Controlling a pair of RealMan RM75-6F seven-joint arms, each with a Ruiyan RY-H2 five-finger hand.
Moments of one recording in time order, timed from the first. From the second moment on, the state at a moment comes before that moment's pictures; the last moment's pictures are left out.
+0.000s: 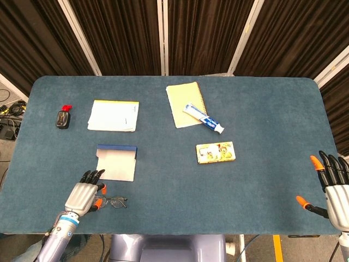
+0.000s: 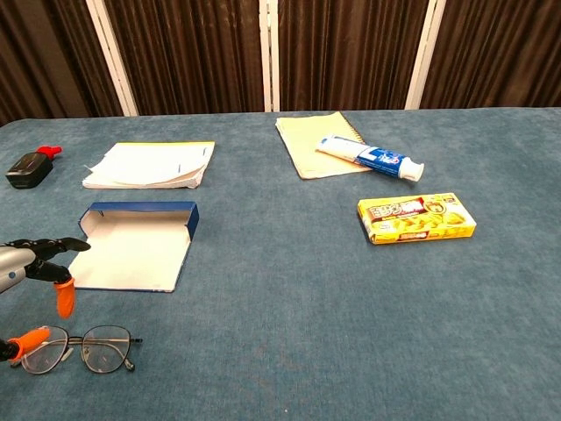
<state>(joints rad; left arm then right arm) -0.27 -1.47 0.01 -1.74 1.25 1.13 0.56 0.01 -1.01 0.07 -1.68 -1.65 1.64 -0.10</state>
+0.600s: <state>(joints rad) -0.30 -1.51 0.03 -1.72 1.21 1.12 0.59 0.02 -1.01 0.07 -1.68 -1.64 1.64 -0.10</state>
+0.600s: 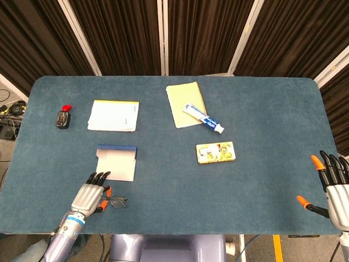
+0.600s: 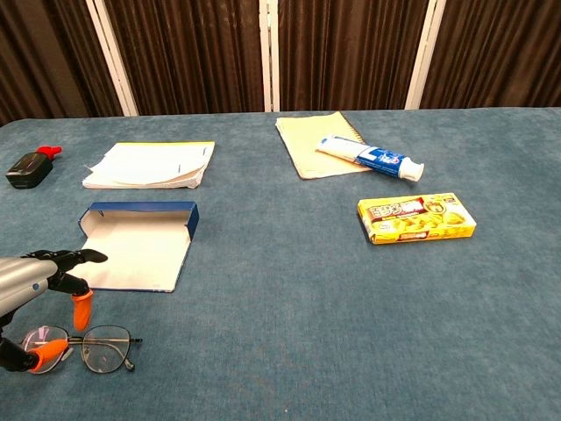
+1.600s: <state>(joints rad) -0.33 -1.51 0.04 -1.73 1.18 1.13 0.59 0.02 -1.01 0.07 -1.68 -1.64 1.64 -0.10</state>
